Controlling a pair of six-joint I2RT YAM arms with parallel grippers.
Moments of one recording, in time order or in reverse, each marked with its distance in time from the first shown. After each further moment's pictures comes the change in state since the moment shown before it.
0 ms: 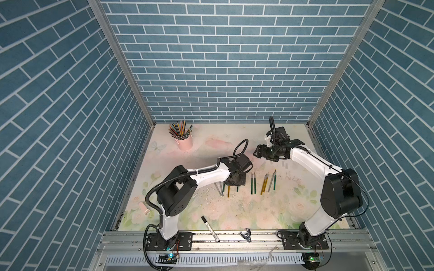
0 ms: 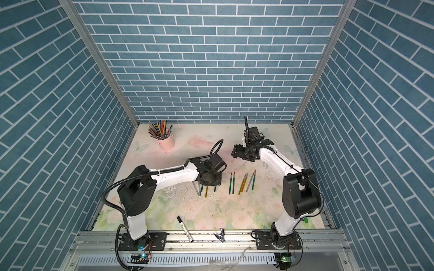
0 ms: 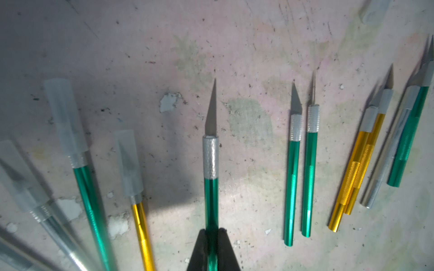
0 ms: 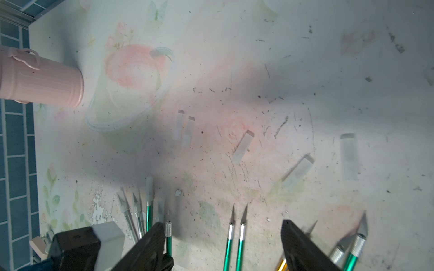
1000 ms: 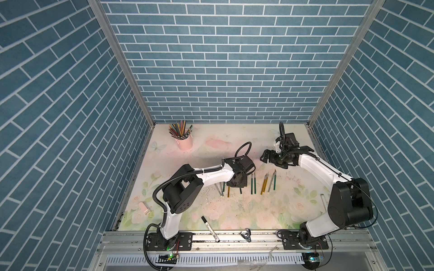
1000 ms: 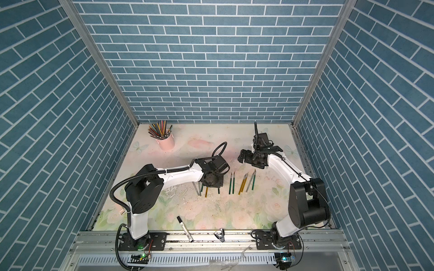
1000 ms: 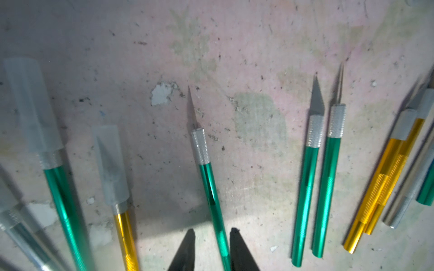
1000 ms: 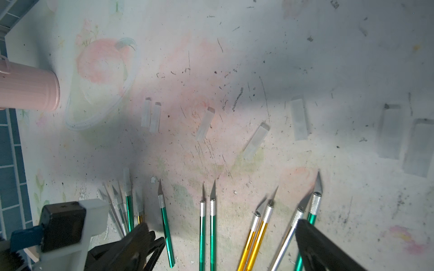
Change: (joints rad) left arm -0.016 0.060 0.040 -0.029 -0.030 -0.045; right arm -0.085 -0.119 -0.148 0.002 -0.011 -0.005
